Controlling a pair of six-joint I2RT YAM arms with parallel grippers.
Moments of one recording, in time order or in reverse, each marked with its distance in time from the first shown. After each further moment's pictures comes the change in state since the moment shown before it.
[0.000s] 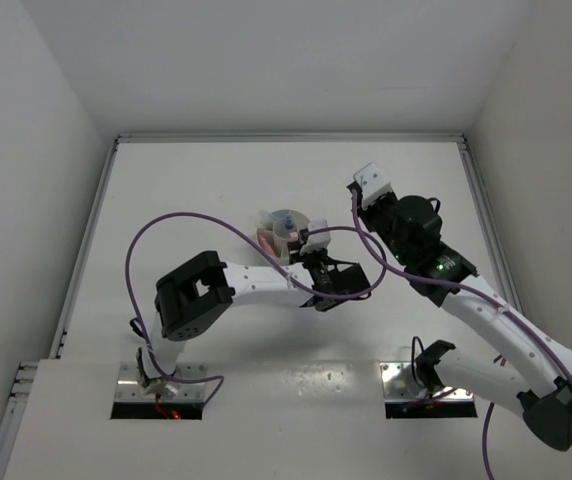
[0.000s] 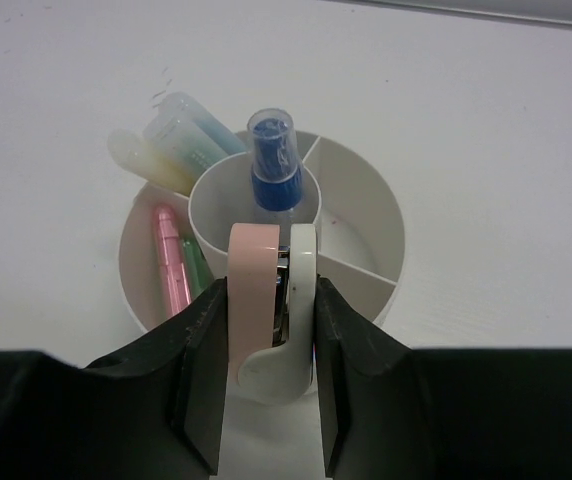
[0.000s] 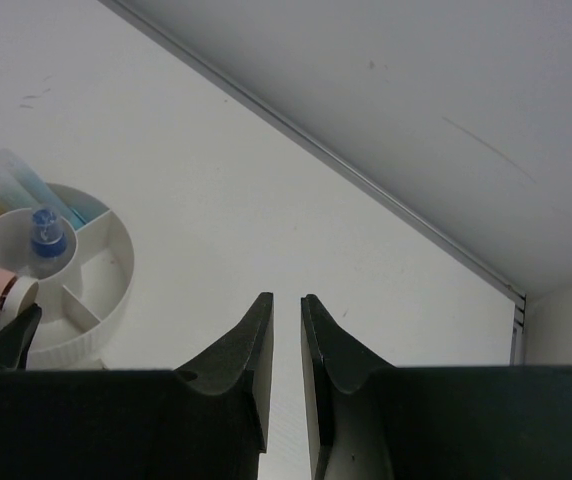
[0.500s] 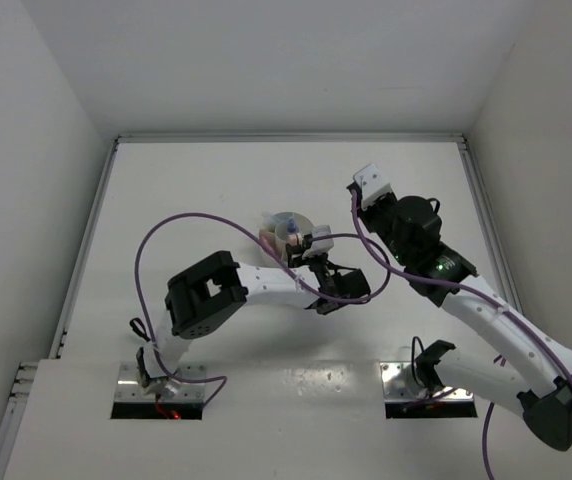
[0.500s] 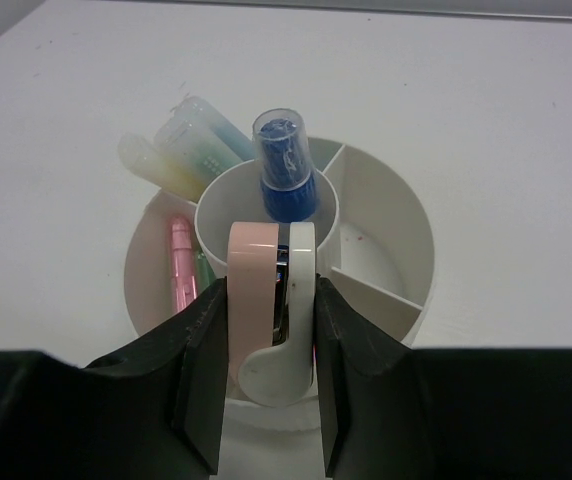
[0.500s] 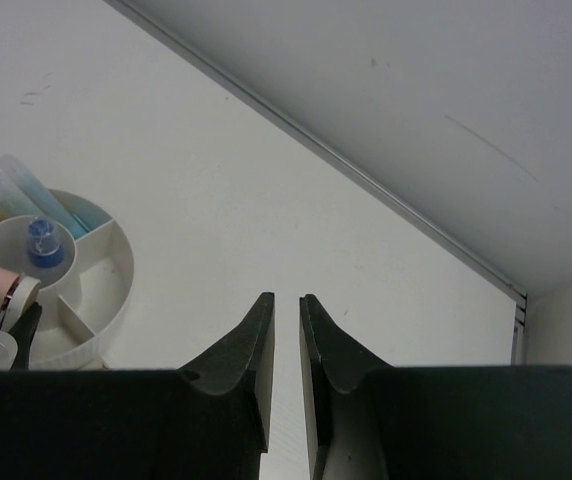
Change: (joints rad) left arm 0.000 0.077 0.011 -0.031 -0.059 -0.027; right arm 0.000 0.000 -0.004 0.000 -0.002 0.000
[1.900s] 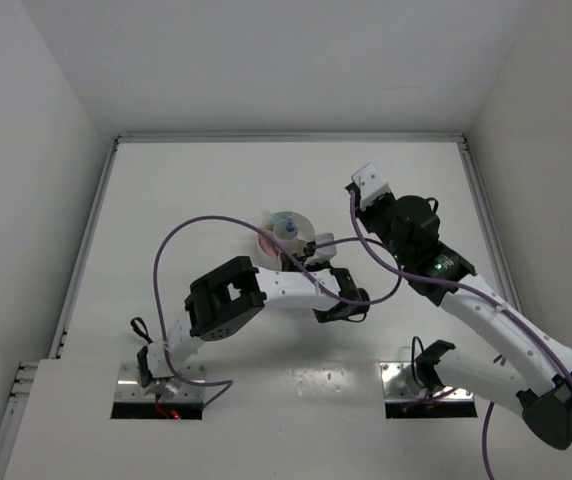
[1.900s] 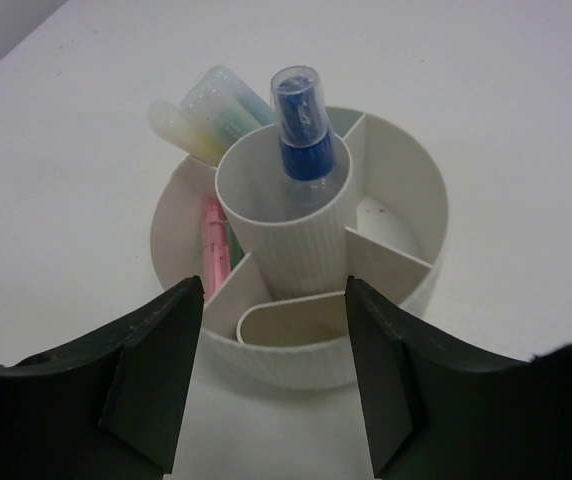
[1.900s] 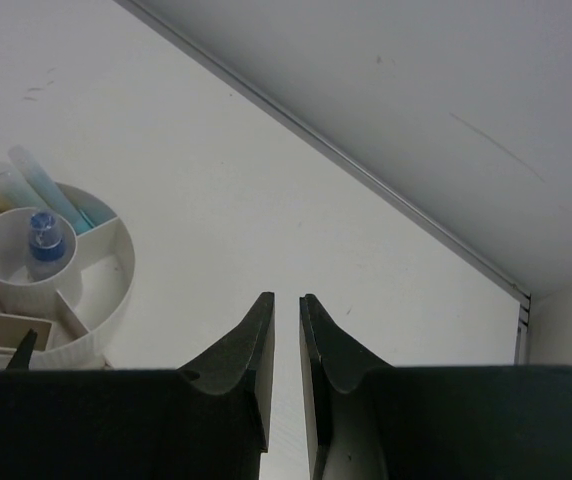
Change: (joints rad) left arm -0.032 0.141 0.203 -0.668 0.014 -0.536; right arm 0.000 0.009 -0.001 0.000 -0.006 0.000
